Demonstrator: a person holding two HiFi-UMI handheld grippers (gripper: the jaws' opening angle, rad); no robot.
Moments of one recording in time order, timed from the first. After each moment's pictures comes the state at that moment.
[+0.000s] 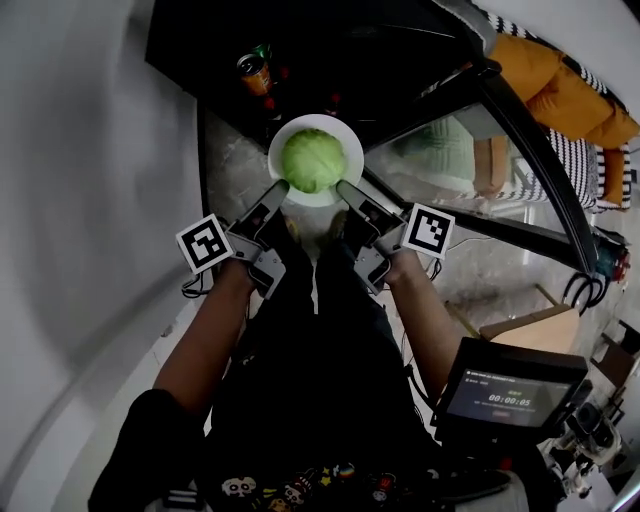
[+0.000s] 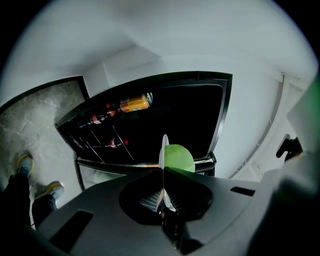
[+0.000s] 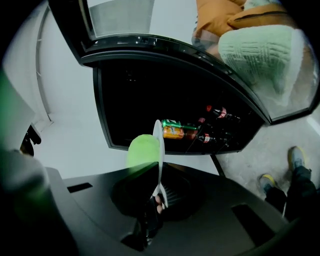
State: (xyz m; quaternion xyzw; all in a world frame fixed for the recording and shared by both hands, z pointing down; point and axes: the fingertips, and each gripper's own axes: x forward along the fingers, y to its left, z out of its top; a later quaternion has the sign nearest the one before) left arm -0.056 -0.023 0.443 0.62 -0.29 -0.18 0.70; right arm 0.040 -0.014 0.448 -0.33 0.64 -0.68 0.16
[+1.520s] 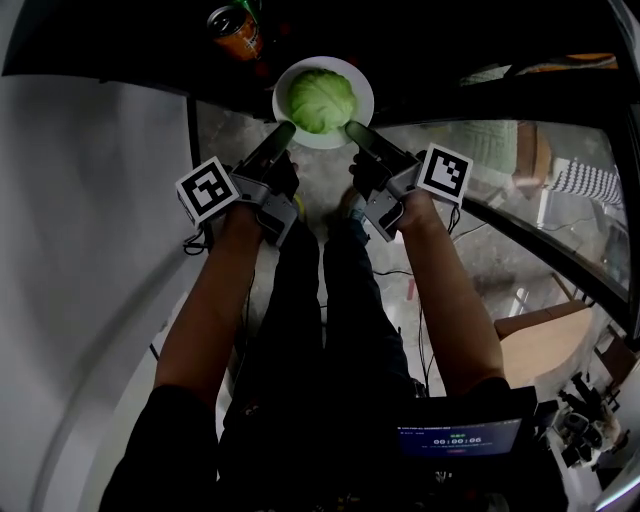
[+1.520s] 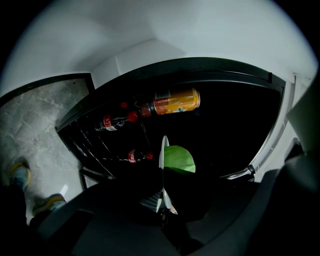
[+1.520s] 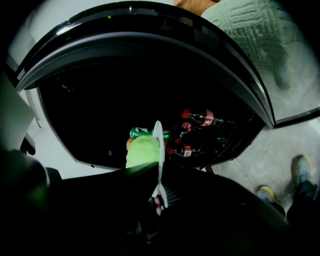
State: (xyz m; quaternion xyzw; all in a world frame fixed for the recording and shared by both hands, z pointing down) left arm -0.047 -0.031 0.415 0.65 -0.29 -0.15 0.69; right arm 0.050 -0.014 0.425 -0.36 0.63 -0.66 0.19
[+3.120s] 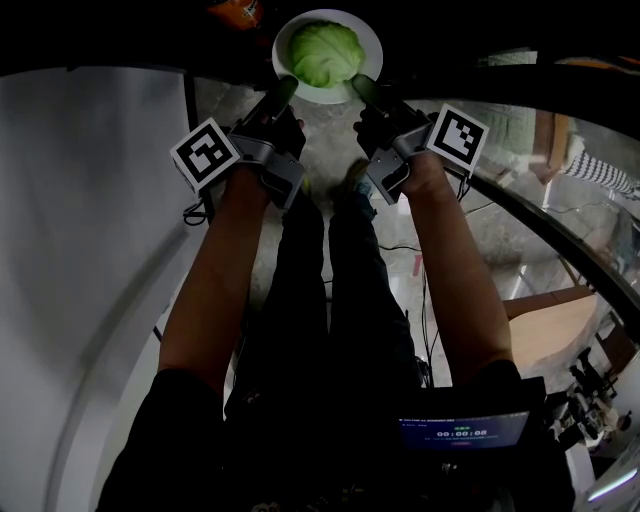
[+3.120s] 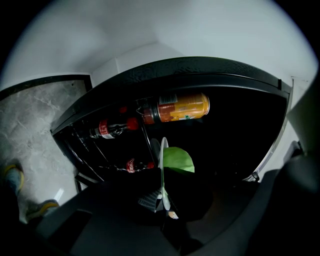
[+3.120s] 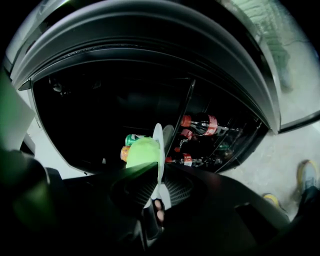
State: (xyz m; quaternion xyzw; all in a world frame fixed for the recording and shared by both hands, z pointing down) left arm -0.049 -0.030 0.413 0.65 -0.32 -0.17 0.67; right arm 0.051 -0.016 0.423 -0.37 0.62 -0.65 0.22
